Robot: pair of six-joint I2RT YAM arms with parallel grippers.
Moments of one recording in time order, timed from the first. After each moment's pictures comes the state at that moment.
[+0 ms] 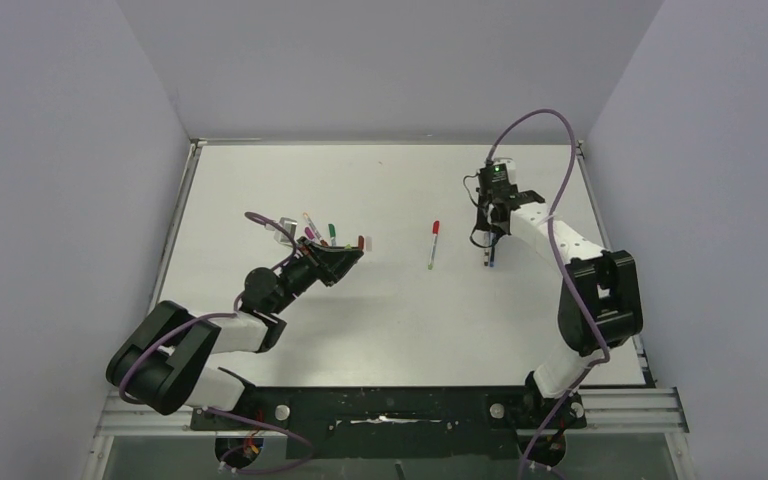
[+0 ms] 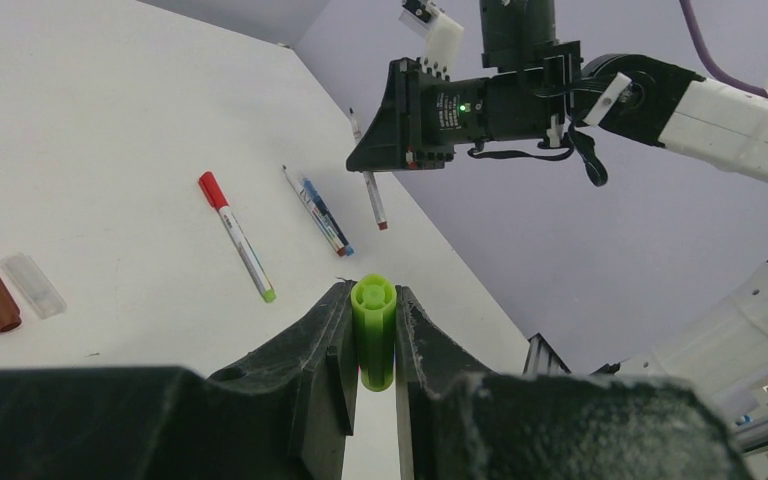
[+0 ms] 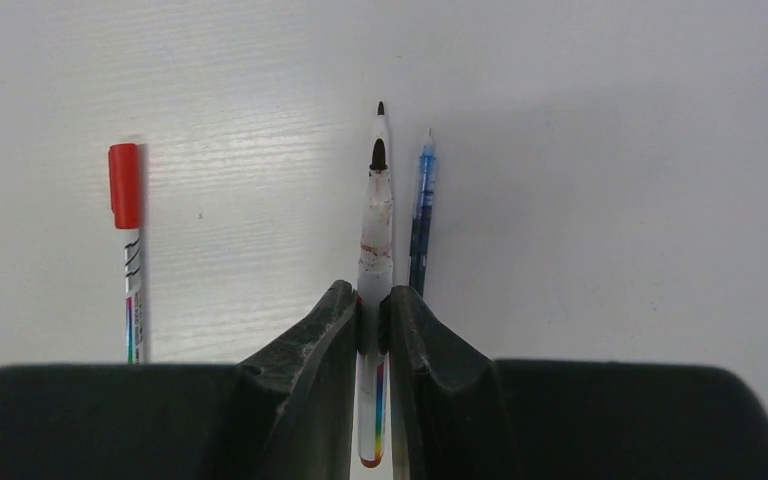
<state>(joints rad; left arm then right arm) -0.49 1.40 0.25 1.36 0.34 -0.87 0.29 1.66 1.22 -0.50 0.33 0.26</state>
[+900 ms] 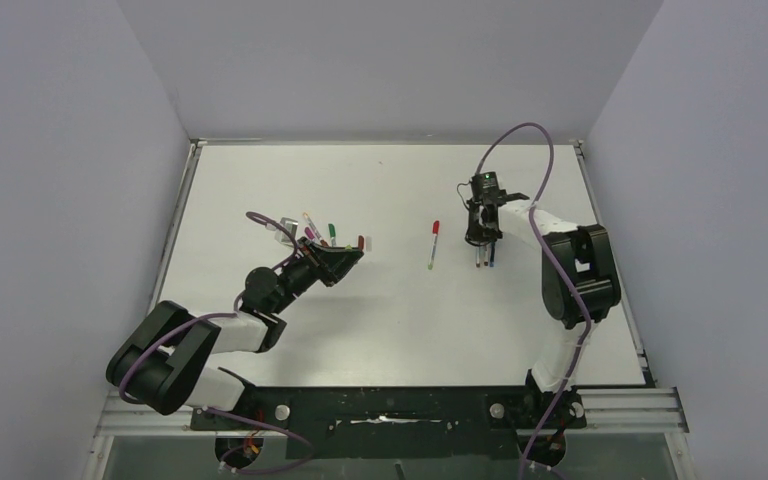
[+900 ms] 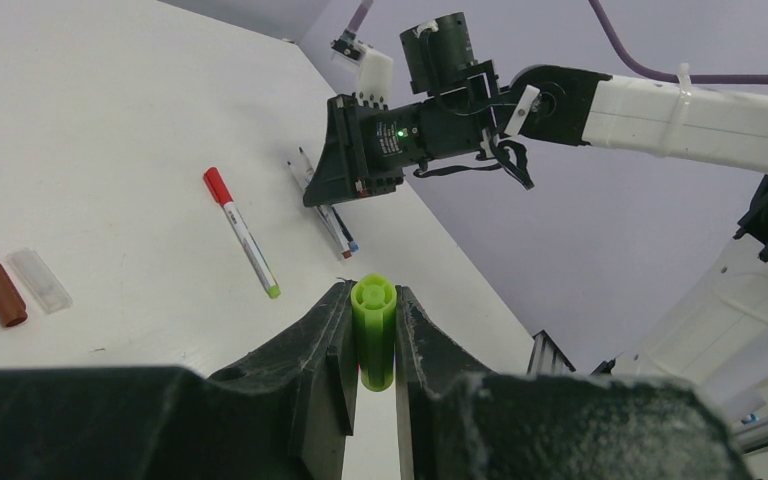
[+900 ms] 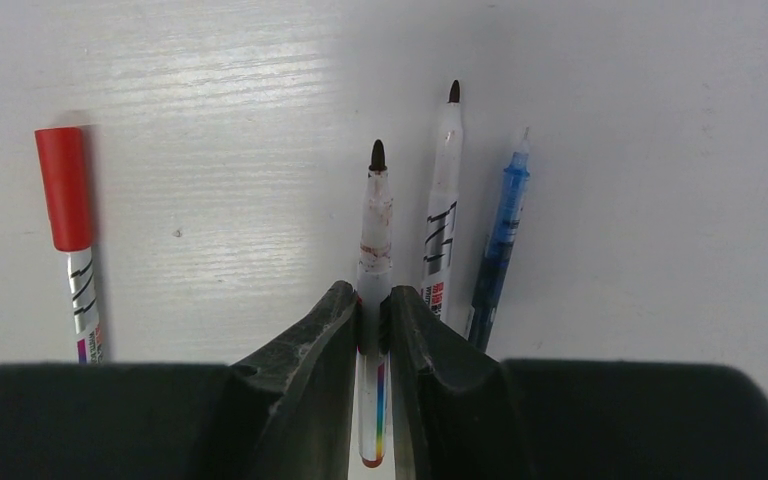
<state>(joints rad) -0.49 1.40 0.25 1.34 0.34 -0.86 0.24 1.87 1.24 -0.44 0.19 0.25</state>
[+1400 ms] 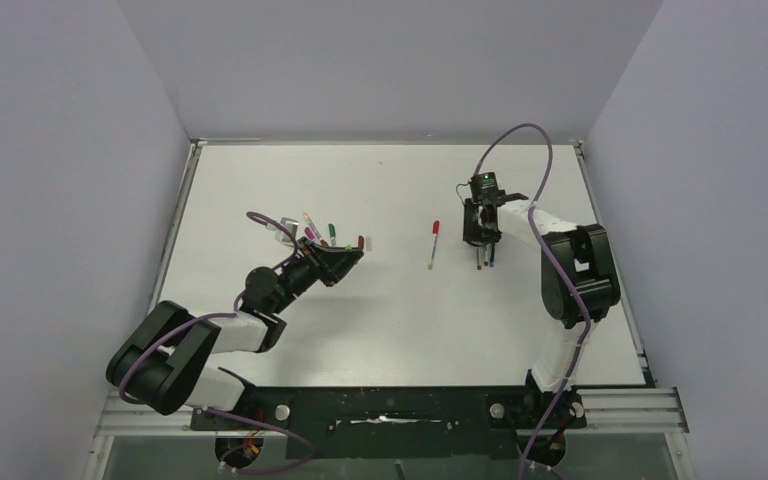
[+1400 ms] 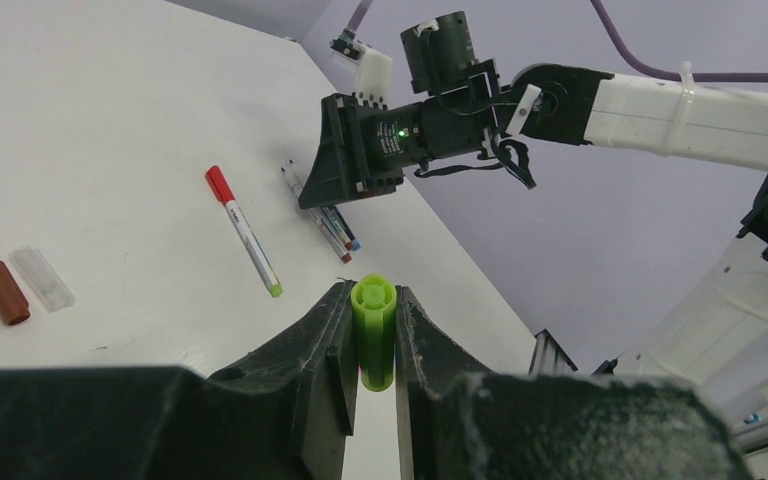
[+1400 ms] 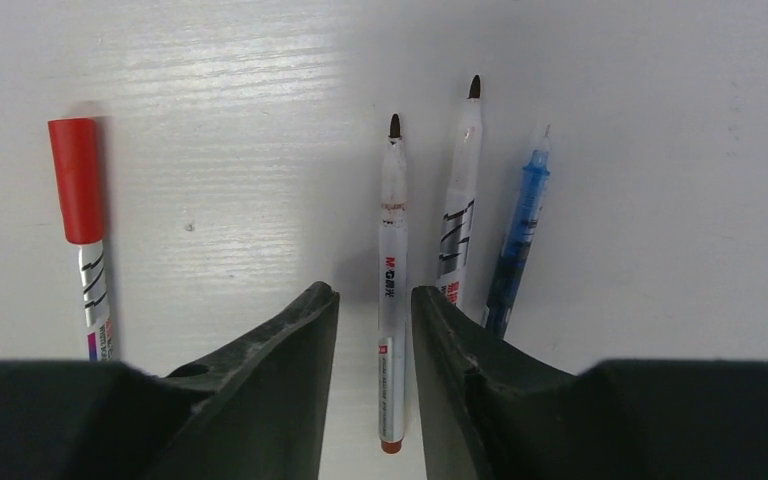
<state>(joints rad) -0.49 1.40 0.25 1.34 0.34 -0.86 0.24 1.88 1.24 -0.44 0.17 0.25</state>
